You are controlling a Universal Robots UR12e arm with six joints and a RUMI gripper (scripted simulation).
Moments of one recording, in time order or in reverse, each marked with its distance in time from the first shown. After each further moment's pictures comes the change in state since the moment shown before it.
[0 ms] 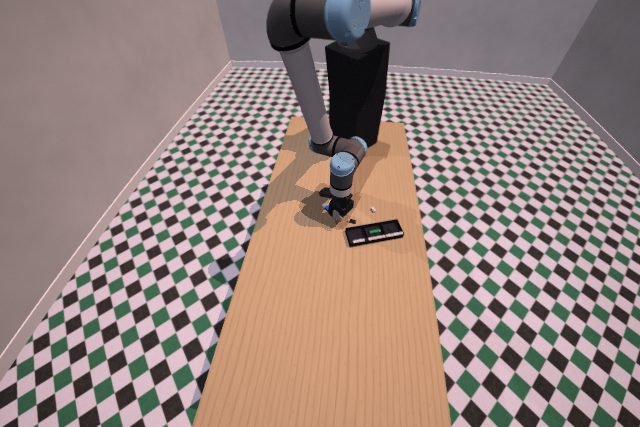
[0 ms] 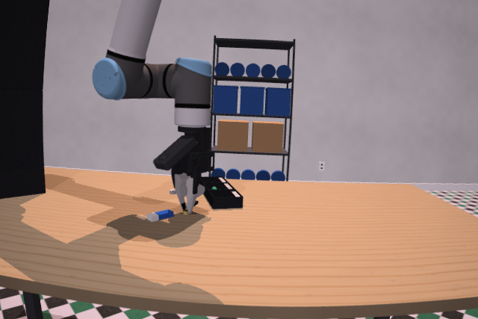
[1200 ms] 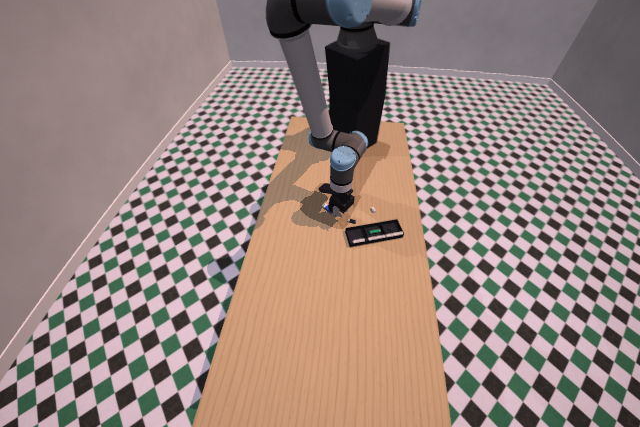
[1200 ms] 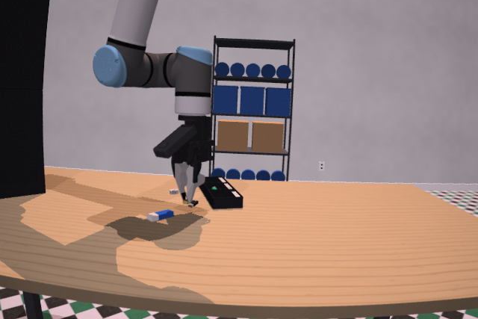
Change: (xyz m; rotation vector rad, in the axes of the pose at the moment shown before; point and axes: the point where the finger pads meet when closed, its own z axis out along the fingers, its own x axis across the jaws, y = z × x) arm 0.000 0.000 -0.028 0.000 0.000 0.000
